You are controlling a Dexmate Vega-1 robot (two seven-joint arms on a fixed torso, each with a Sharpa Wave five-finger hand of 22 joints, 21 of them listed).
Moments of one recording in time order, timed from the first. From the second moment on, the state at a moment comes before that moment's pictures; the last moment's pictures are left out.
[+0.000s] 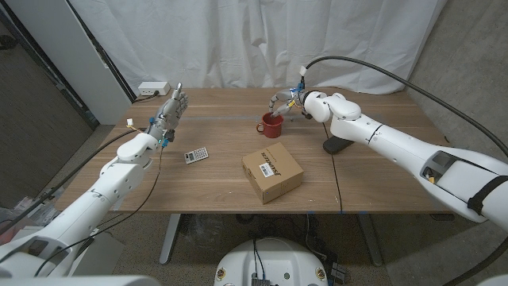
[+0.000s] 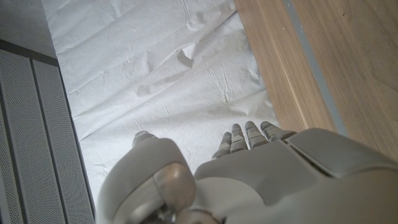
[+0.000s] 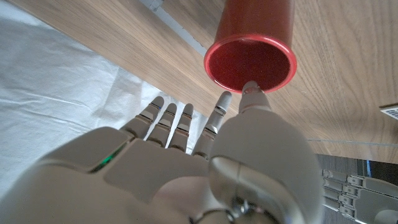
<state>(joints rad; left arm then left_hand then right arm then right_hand) 0.87 0.69 0.25 -1.38 -0.71 -0.19 -0.06 0.49 0.07 -0.16 0.09 0.26 -0.07 0.07 0.19 0.18 -0.01 0.02 0.20 0.18 -0.06 0.04 0.19 0.18 -0.13 -0.03 0.20 0.18 -0.28 -0.56 -0.97 -1.45 -0.67 -0.19 0.28 0.91 0.07 0.11 -0.08 0.28 0.55 -0.21 0.60 0.36 0.27 -0.04 0.29 0.25 0.17 -0.01 0.20 0.22 0.18 -0.04 0.22 0.20</state>
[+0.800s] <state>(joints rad) 0.87 0.70 0.25 -1.36 -0.72 -0.21 -0.10 0.49 0.07 -0.16 0.09 0.26 -0.07 0.07 0.19 0.18 -0.01 0.02 0.20 0.18 -0.06 0.04 0.19 0.18 -0.13 -0.03 0.20 0.18 -0.32 -0.58 -0.92 -1.59 -0.69 -0.27 0.26 0.89 0.07 0.11 -0.07 0.28 0.56 -0.20 0.60 0.34 0.27 -0.04 0.29 0.25 0.17 -0.01 0.20 0.22 0.18 -0.04 0.22 0.20</state>
